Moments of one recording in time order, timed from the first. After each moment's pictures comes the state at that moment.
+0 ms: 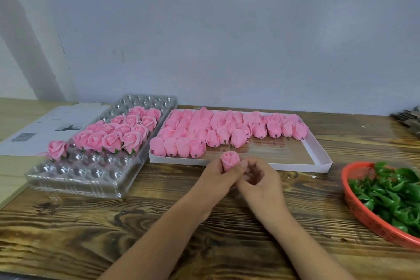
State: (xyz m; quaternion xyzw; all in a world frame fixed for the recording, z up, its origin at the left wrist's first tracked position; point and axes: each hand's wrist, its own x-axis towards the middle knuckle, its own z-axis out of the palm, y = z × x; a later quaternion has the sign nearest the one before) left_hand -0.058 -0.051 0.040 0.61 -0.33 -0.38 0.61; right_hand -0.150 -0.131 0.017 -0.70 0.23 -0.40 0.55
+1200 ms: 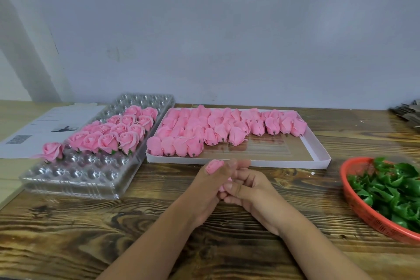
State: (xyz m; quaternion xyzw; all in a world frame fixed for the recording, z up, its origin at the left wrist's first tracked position) left_hand -0.055 -0.037 0.037 0.51 -0.33 -0.46 0.65; right_hand -0.162 -0.132 0.024 -0.60 0.09 -0.14 0.78
